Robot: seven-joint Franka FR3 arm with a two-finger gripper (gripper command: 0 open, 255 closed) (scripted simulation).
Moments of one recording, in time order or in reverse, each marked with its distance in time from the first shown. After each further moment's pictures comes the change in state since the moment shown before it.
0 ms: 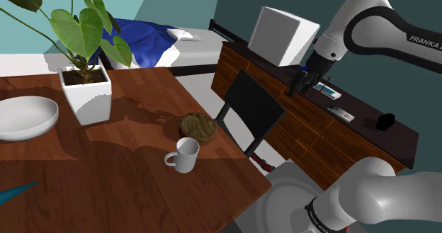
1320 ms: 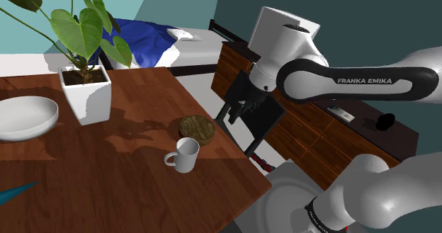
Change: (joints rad) arm 0.177 0.285 0.265 -0.111 0.128 0.463 0.163
